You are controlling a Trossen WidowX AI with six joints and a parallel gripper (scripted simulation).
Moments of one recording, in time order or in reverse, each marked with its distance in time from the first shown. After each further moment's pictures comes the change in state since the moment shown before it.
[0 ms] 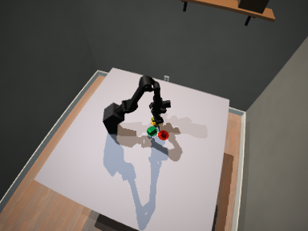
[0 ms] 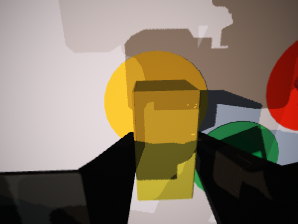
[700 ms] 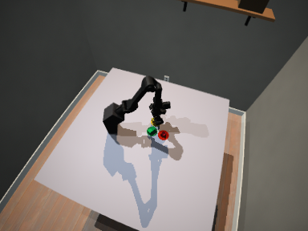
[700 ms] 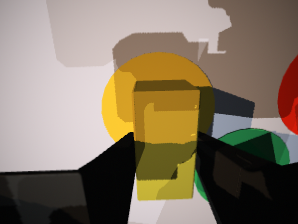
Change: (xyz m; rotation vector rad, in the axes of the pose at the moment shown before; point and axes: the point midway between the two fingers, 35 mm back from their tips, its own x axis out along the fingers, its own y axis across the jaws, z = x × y) arm 0.014 0.001 0.001 0.000 -0.001 0.001
